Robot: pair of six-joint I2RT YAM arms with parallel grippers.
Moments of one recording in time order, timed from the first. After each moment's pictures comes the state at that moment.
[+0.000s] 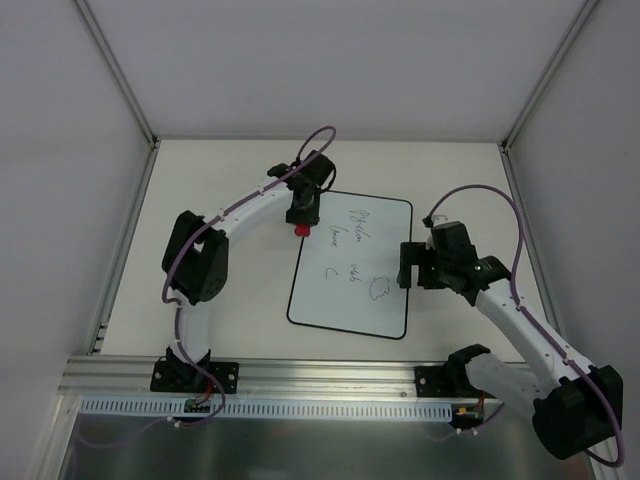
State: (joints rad) left arm -0.61 1.94 1.64 -0.86 -0.28 -0.55; right arm 0.40 0.97 0.72 -0.70 0.02 0.30
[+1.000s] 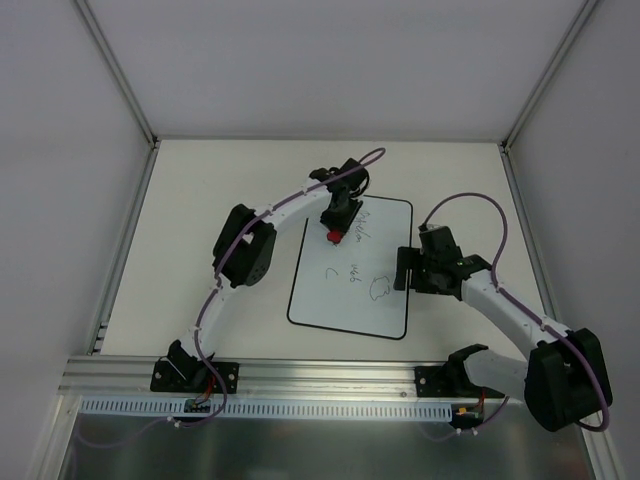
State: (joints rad) left arm -0.69 2.39 2.07 -0.87 -0.01 -0.17; right arm 0.40 1.11 0.65 -0.58 0.03 0.40
